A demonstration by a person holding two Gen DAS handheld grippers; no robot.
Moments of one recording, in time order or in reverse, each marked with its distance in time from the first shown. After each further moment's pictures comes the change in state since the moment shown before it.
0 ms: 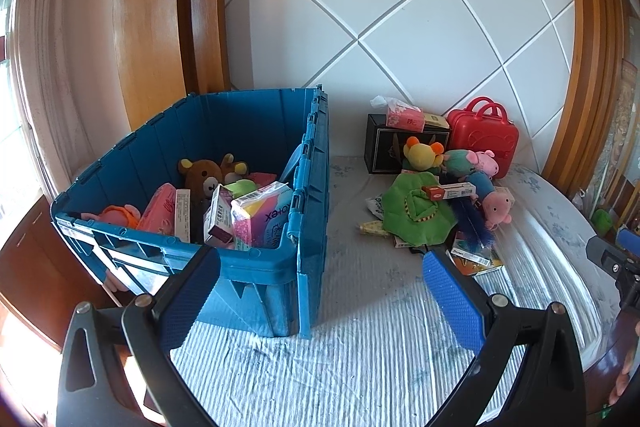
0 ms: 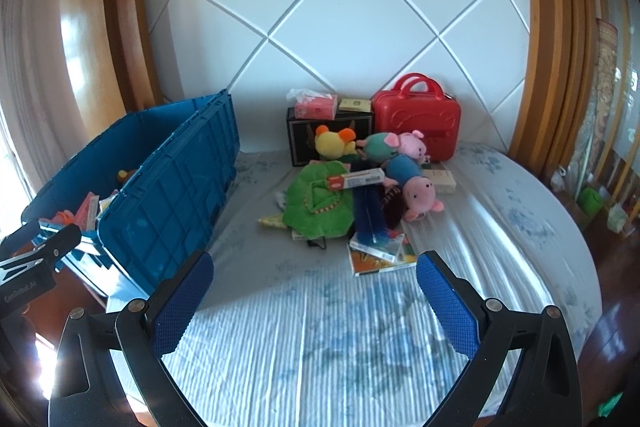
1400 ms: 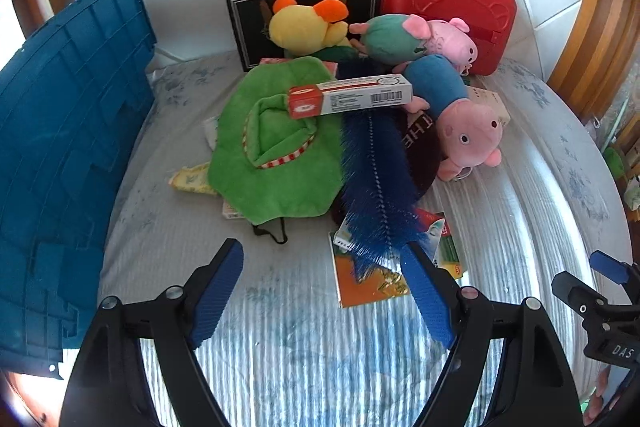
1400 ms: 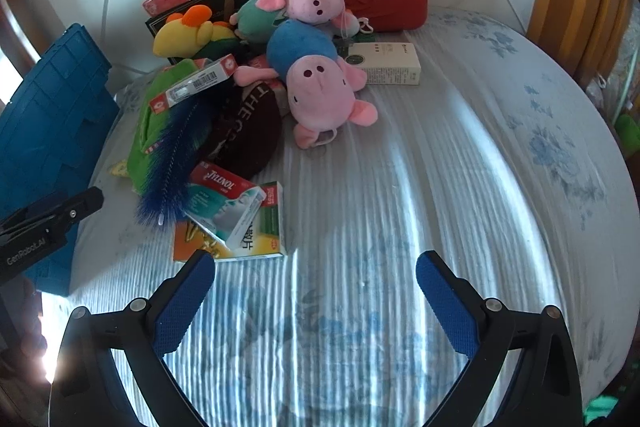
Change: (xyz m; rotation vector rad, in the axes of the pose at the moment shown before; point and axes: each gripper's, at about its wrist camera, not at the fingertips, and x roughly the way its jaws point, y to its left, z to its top) left arm 0.307 -0.302 -0.006 0.085 0.413 -0.047; right arm 0.292 -0.283 -0.018 0.096 0.433 0.074
